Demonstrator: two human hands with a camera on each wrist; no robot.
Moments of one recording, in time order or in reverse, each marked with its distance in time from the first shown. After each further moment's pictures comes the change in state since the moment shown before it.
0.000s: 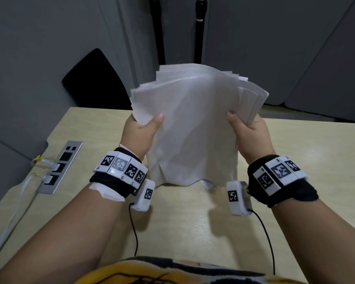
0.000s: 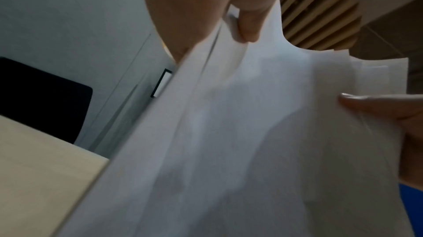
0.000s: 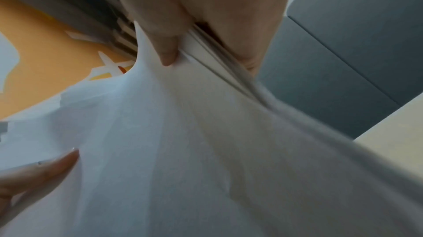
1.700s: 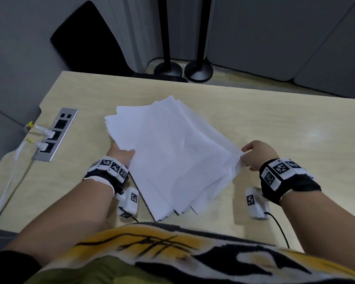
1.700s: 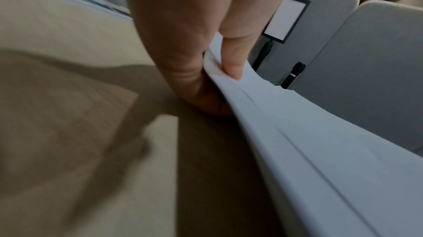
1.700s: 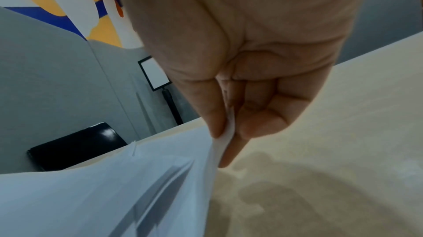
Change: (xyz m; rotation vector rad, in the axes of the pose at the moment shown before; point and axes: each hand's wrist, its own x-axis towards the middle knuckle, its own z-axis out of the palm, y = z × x) left_hand -0.010 -0.198 -0.099 0.482 0.039 -0.799; right_hand -0.024 0.112 -0.040 -0.876 -0.272 0.661
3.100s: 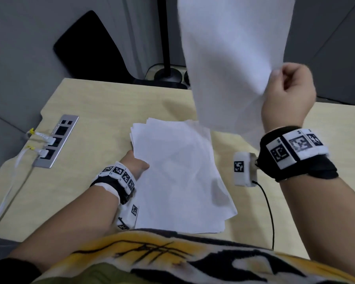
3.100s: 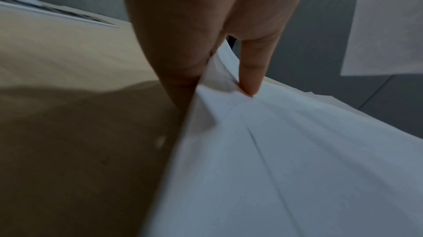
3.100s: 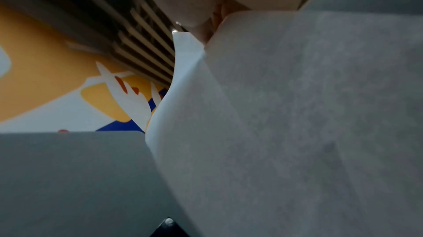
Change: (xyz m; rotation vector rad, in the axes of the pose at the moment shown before) left_hand -0.019 0.011 0.024 0.257 -0.190 0.098; right_hand -0.037 -0.090 -0.075 0.735 0.907 -0.596
